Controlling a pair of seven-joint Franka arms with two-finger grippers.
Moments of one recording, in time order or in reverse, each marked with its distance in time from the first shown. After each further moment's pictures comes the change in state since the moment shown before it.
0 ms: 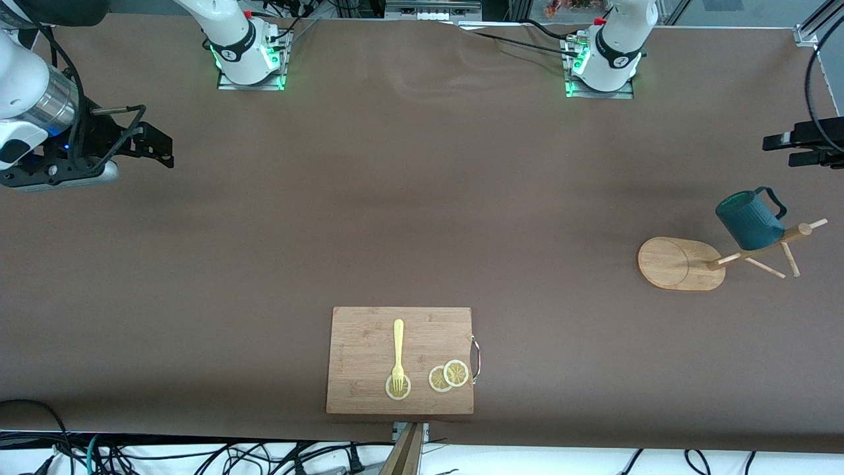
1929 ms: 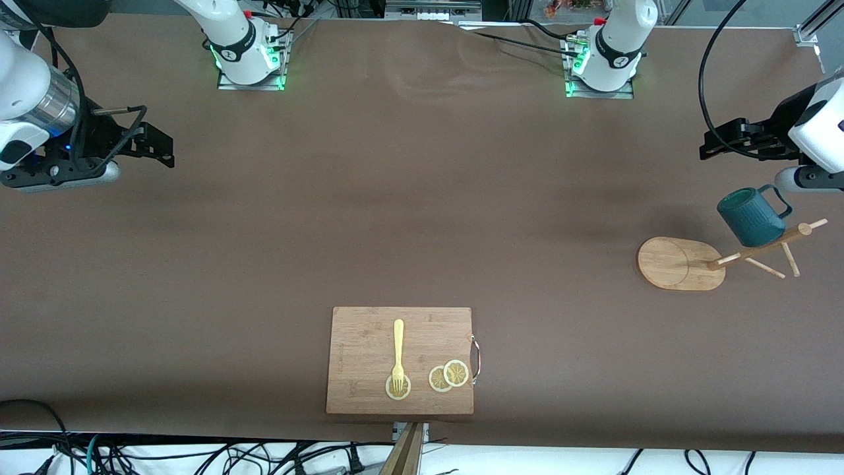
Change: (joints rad) left arm -0.338 -0.086 0.017 0.002 0.280 0.113 -0.403; right arm 0.000 0.001 0.000 0.000 0.000 -0.005 0.000
